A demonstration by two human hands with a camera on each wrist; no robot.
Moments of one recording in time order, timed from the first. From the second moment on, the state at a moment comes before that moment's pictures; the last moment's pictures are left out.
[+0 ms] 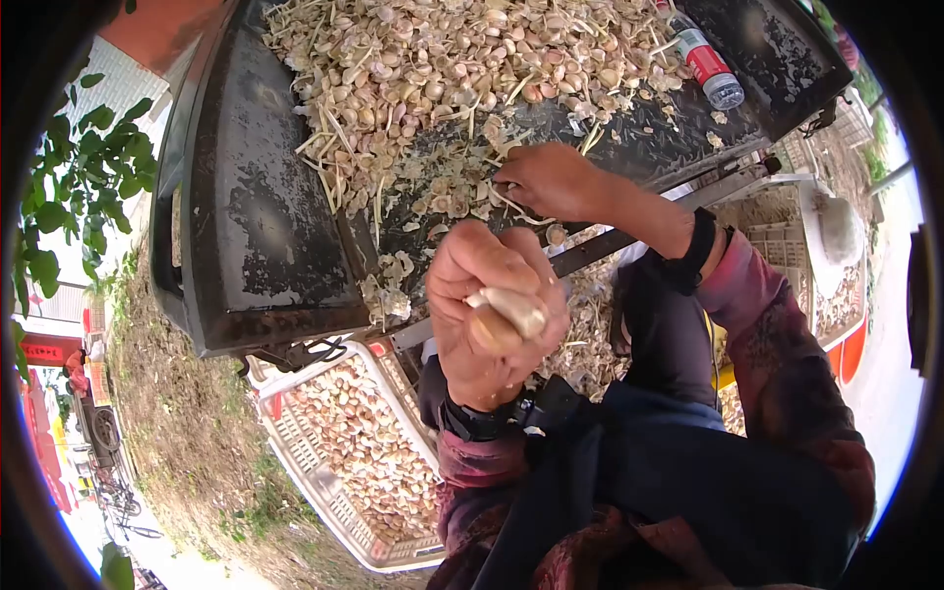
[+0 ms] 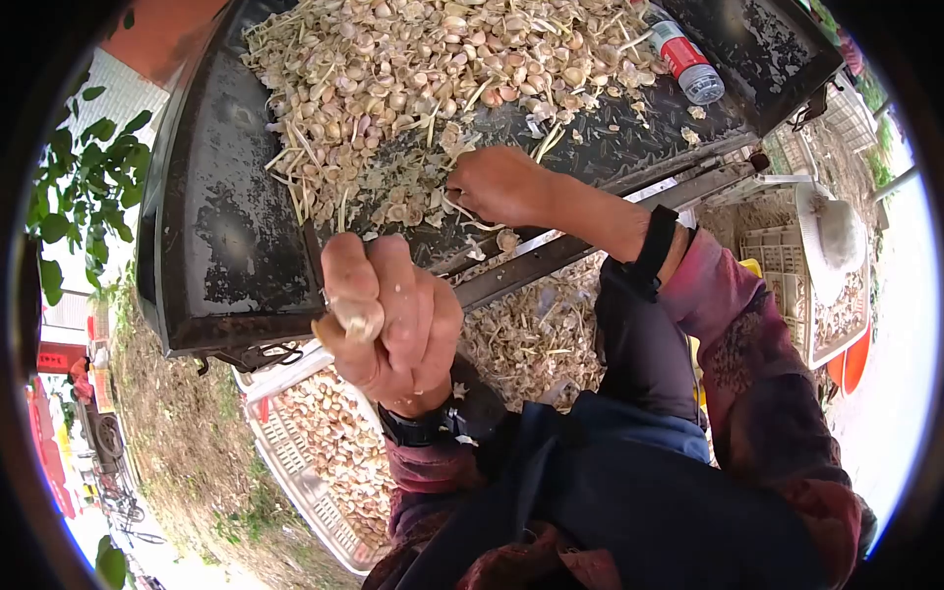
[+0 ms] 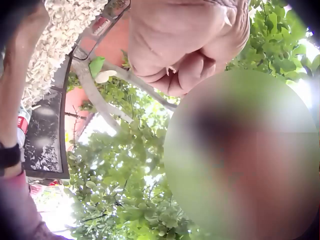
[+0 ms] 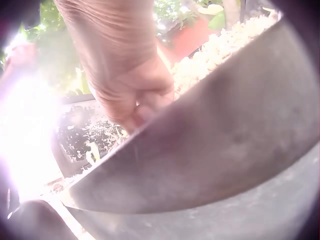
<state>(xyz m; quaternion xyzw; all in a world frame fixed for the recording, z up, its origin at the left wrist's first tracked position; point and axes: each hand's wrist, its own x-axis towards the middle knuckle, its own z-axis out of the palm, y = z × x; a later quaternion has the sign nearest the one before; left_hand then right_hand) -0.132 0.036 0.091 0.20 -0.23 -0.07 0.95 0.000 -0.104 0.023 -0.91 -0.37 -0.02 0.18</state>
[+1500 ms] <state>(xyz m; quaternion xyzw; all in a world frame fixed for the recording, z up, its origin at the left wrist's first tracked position) -0.081 0.045 0.019 0.72 -0.11 0.34 0.60 -0.019 -0.087 0.053 -0.51 -0.07 0.37 0.77</state>
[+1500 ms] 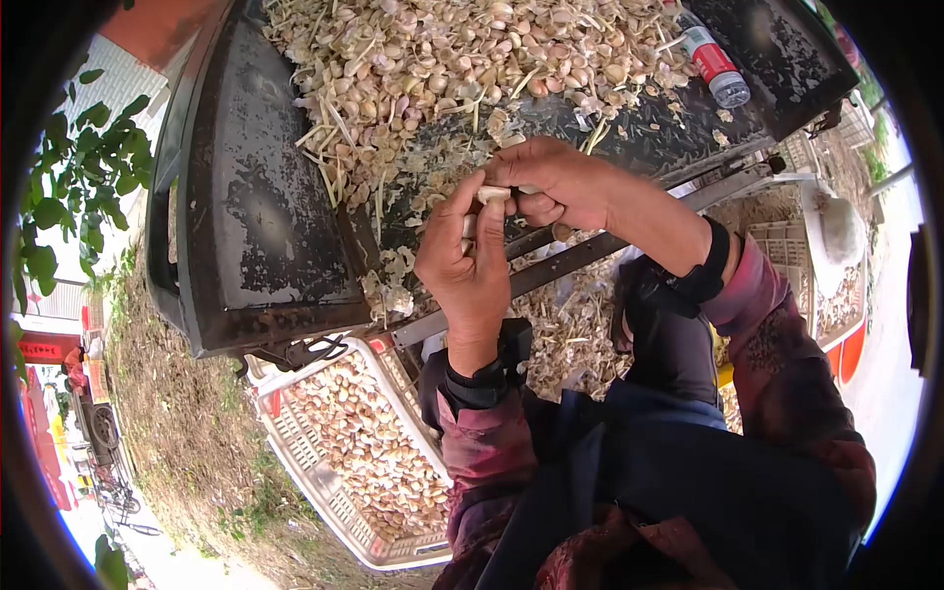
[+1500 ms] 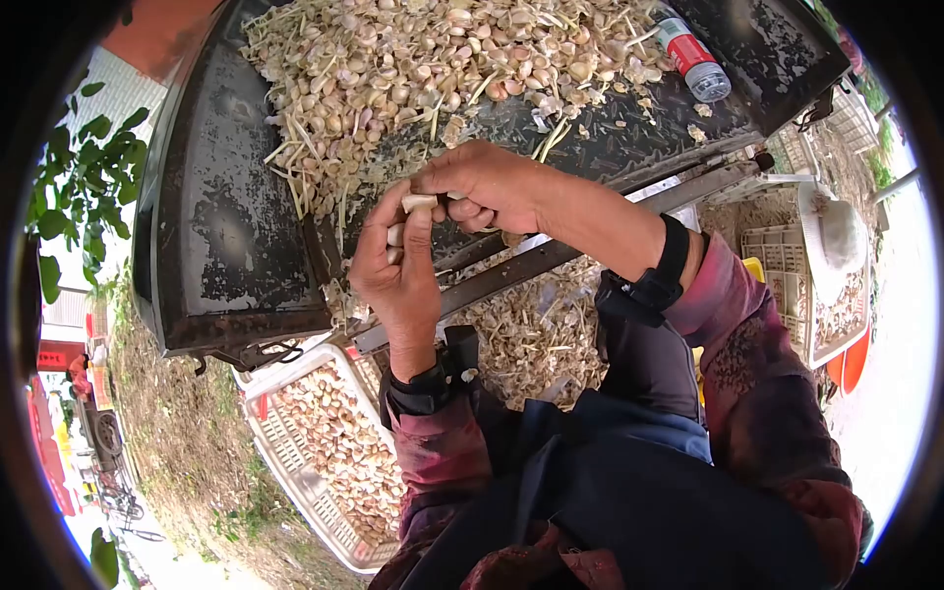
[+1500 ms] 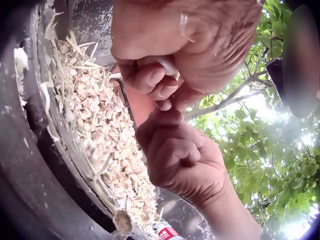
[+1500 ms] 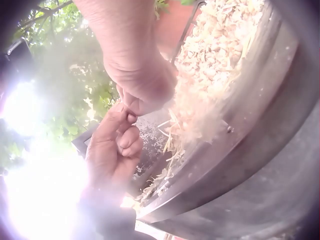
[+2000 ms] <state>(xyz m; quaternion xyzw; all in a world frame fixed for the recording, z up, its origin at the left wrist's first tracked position) -0.146 0.058 0.082 0.26 -0.28 0.06 0.92 0.010 -0.078 0.014 -0.81 -0.29 0.04 0.51</state>
